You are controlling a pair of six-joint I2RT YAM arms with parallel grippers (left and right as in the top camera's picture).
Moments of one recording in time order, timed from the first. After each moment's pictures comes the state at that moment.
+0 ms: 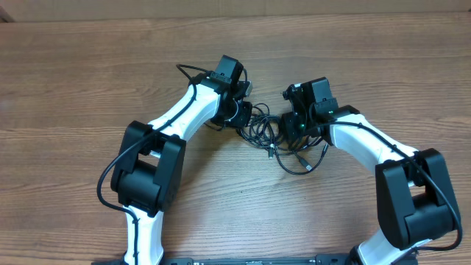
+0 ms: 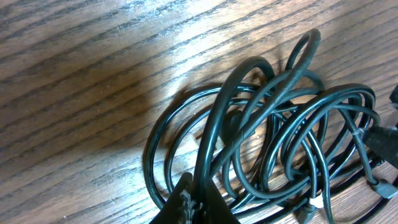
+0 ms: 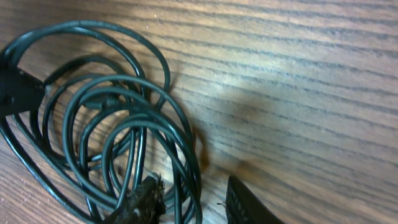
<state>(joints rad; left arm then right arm) -0.43 2.12 1.53 -0.75 0.30 -0.21 0.29 1.80 1.03 -0.35 -0.23 0.02</state>
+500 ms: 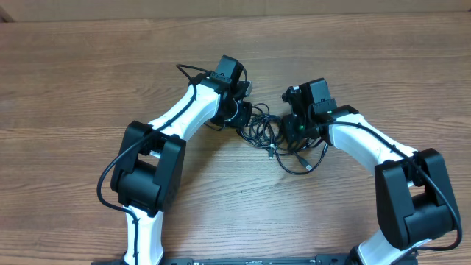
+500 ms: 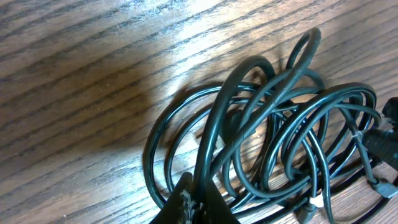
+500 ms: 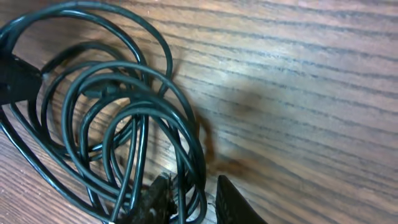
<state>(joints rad) -0.43 2.12 1.53 -0.75 0.30 -0.21 0.30 1.80 1.04 -0.39 -0.22 0.02</state>
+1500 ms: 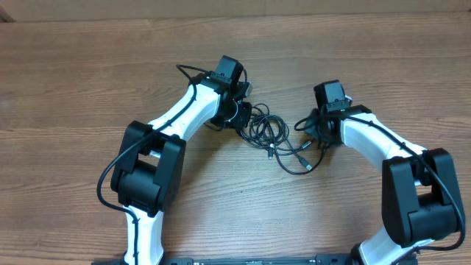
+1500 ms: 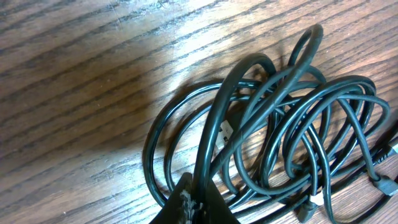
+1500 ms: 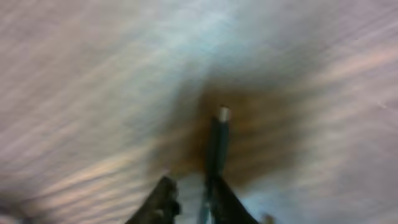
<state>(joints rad) -0.43 2.12 1.53 -0.76 0.30 -0.21 0.21 1.80 1.02 -0.43 0.05 0.61</state>
